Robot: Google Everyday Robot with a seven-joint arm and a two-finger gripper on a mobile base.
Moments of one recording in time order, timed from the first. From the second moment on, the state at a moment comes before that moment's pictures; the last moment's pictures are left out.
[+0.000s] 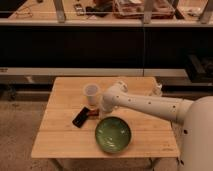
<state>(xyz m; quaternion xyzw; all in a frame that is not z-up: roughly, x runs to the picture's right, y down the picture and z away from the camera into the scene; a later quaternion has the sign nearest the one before) -0.030 0.137 0.870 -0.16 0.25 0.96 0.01</state>
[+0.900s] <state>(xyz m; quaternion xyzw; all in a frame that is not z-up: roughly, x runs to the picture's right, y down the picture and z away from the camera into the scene) -0.041 0.120 0.884 -0.14 0.25 0.96 0.00</state>
